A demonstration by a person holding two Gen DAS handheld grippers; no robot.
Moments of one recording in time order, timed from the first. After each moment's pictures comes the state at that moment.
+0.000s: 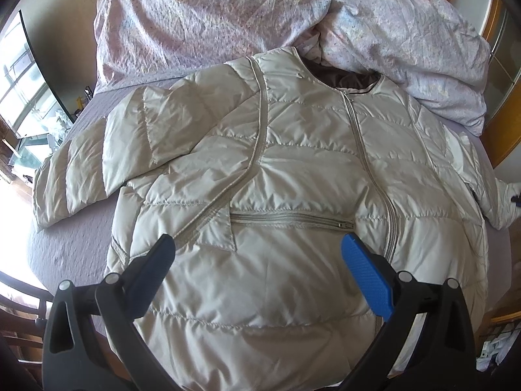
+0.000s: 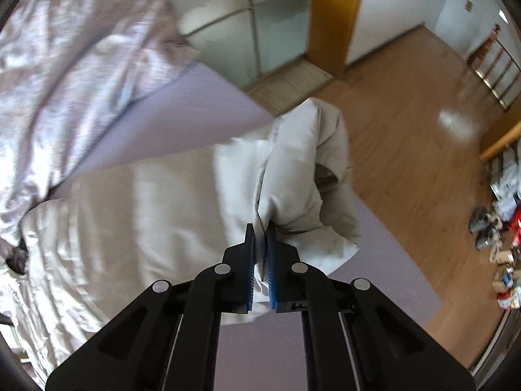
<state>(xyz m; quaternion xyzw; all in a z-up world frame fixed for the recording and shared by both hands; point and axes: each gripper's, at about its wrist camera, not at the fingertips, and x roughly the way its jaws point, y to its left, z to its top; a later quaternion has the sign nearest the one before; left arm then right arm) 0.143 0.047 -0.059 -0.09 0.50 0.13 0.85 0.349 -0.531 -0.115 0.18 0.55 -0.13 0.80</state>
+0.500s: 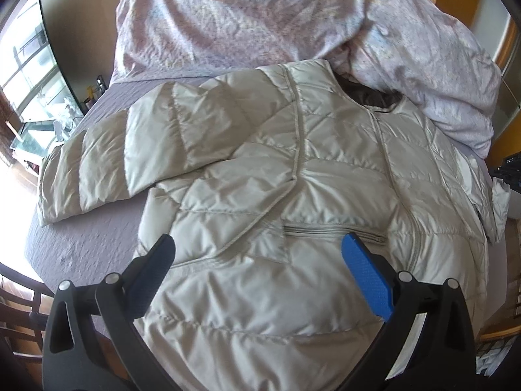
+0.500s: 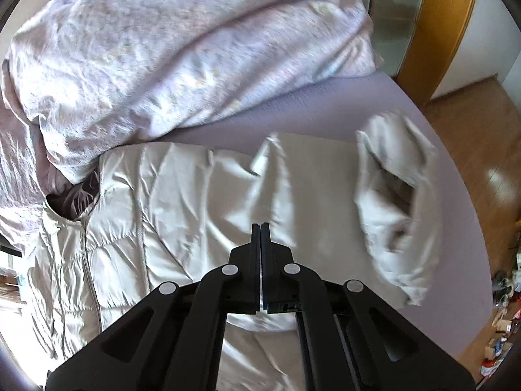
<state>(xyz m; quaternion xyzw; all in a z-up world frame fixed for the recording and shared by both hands) 0.131 0.100 -0.057 -0.12 0.49 0.15 0.85 0.386 -0.352 -0.091 0.13 0.56 0.00 0.82</state>
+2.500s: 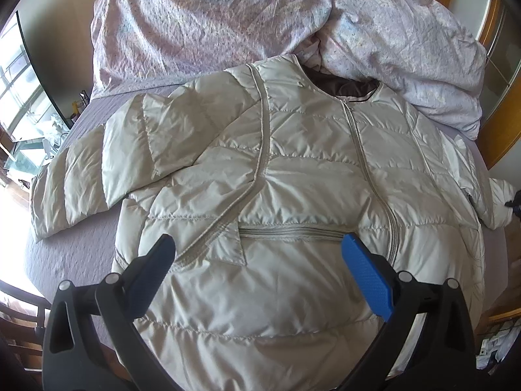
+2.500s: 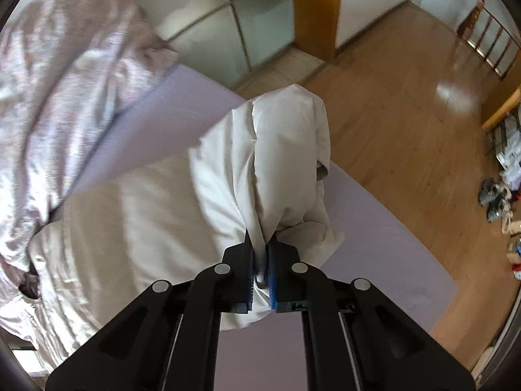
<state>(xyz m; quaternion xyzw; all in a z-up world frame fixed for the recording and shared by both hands) 0.148 0.060 -0.051 -0.09 0.50 0.12 0.86 0.348 -0.542 -0.126 0.24 0.55 -0.15 0.79</state>
